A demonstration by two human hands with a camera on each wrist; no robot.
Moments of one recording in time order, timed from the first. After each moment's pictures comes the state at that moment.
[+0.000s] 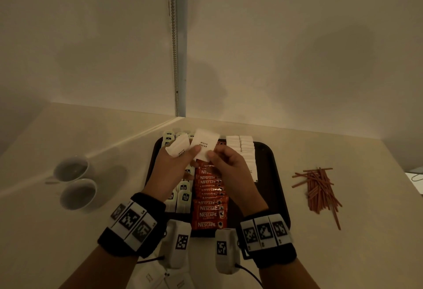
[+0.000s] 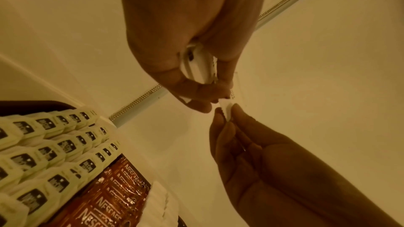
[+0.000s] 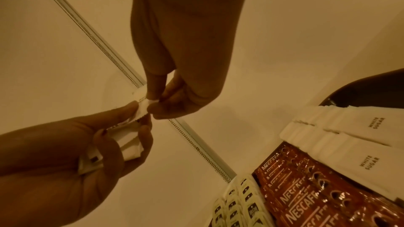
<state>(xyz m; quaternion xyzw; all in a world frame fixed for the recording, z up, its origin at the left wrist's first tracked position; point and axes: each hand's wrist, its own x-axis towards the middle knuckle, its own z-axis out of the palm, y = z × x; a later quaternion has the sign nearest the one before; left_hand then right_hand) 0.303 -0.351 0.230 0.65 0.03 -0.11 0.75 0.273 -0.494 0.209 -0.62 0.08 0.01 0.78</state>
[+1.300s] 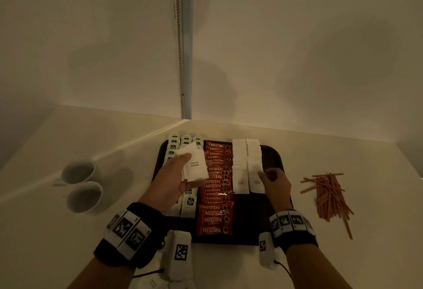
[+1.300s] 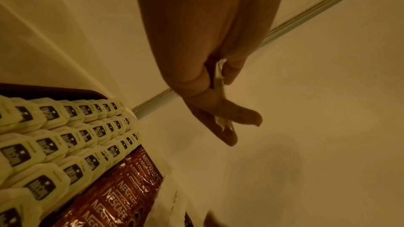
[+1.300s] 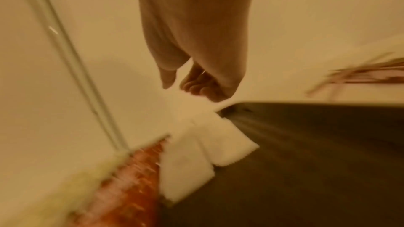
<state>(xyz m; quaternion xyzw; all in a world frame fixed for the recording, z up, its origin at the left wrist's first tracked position) 0.305 -0.343 0.220 0.48 0.11 -0.27 0.83 0.279 -0.604 0.108 -0.84 0.32 -0.09 0.43</state>
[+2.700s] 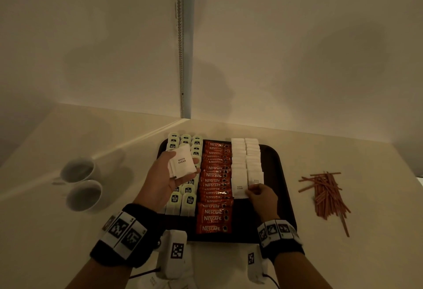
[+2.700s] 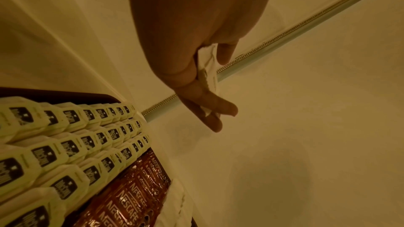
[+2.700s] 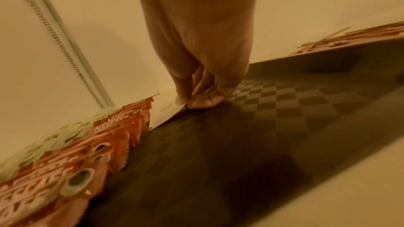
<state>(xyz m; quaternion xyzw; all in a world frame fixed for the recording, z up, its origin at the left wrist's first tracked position) 0.309 -0.330 0.214 0.46 0.15 -0.21 0.85 0.261 -0.580 0.078 -0.84 0.34 0.01 0.43</state>
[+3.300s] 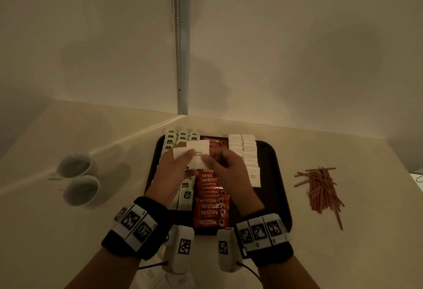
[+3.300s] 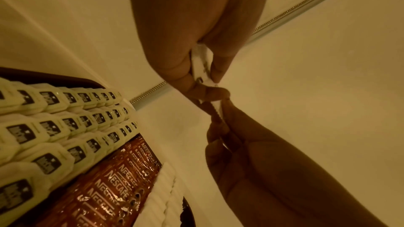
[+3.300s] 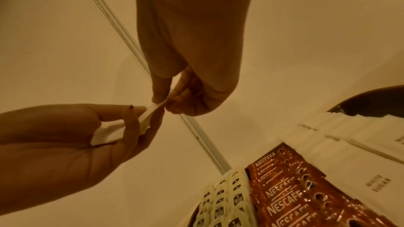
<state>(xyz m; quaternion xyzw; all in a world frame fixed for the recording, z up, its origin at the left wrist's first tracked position) 0.299 -0.353 0.214 0.58 0.09 -0.14 0.80 0.280 -0.493 0.186 -0.77 0.06 -0.05 0.64</state>
